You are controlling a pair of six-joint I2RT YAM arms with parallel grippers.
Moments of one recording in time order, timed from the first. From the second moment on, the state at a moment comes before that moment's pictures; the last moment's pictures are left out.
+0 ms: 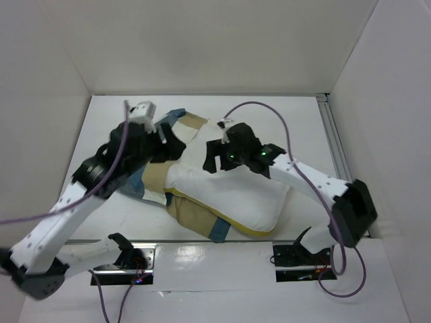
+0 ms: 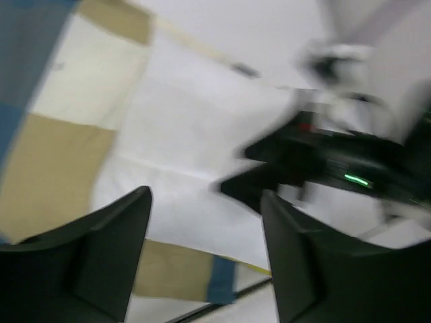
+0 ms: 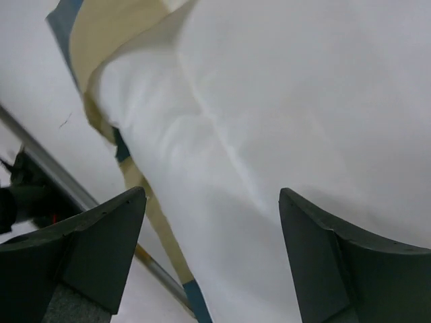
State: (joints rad) left arm -0.64 0.94 1.21 -0.65 -0.11 -0.60; right arm 0.73 1.52 1.15 -0.31 -0.18 0.43
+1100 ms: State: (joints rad) left arm -0.54 1.93 1.72 -0.97 -0.28 -0.29; right arm 0.19 1.11 0.56 -0.24 -0.15 0.74
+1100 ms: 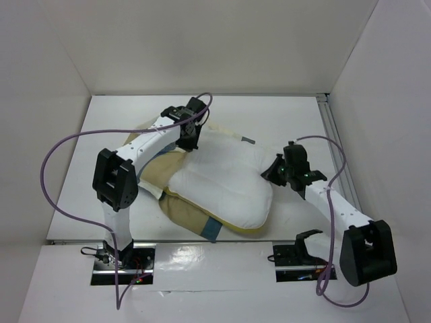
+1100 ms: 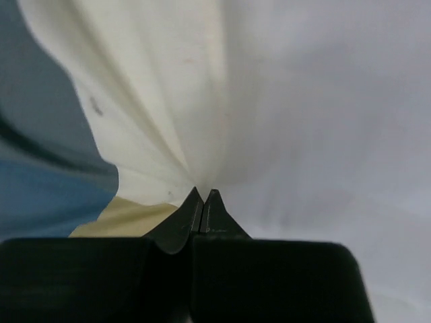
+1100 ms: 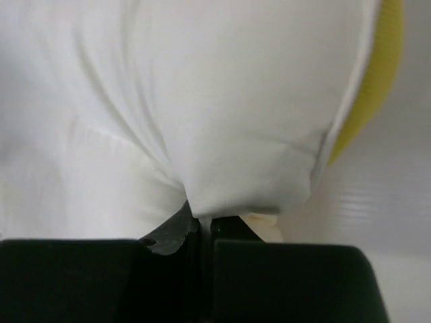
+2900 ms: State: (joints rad) left arm -0.54 1.88 1.79 -1.07 -0.14 -0.50; right arm 0.40 1.50 0.91 -0.16 -0.15 0.62
